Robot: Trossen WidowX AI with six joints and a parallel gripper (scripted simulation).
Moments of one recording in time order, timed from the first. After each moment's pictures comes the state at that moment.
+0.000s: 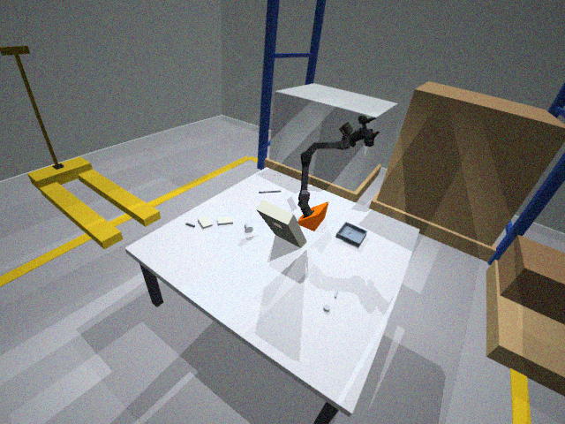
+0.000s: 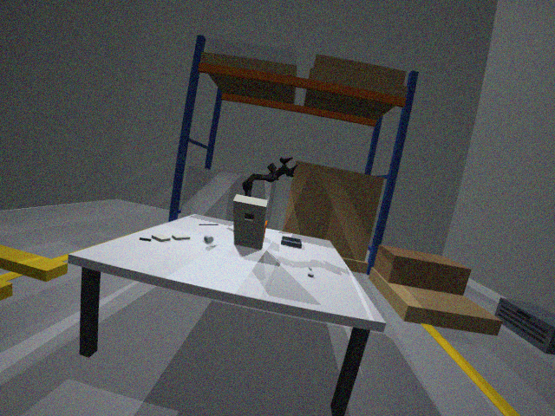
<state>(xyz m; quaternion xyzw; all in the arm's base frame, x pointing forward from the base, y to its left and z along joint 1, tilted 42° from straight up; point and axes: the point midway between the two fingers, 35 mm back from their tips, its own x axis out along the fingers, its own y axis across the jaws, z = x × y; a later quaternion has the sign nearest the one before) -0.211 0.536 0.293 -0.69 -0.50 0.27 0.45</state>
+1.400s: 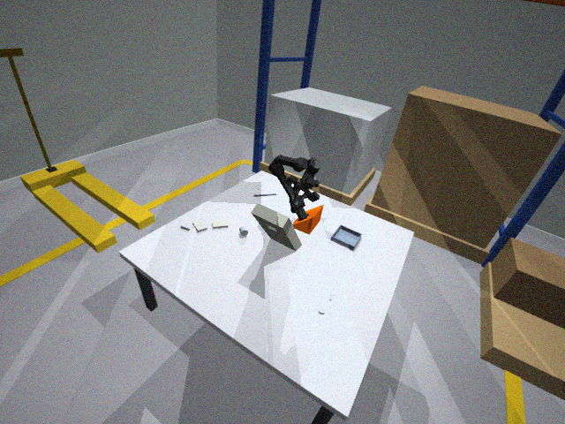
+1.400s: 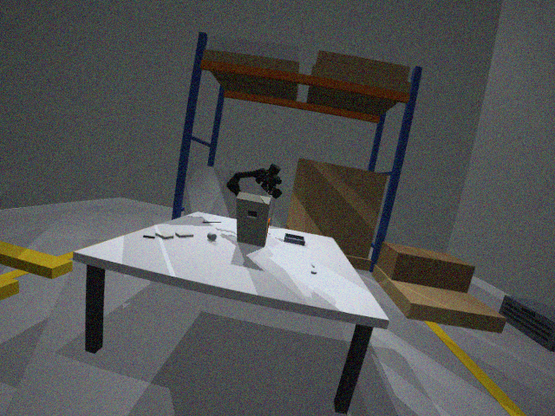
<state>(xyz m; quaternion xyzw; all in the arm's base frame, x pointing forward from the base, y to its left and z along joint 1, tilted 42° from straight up) 0.283 0.199 0.199 -0.60 0.26 -0.01 0.76</state>
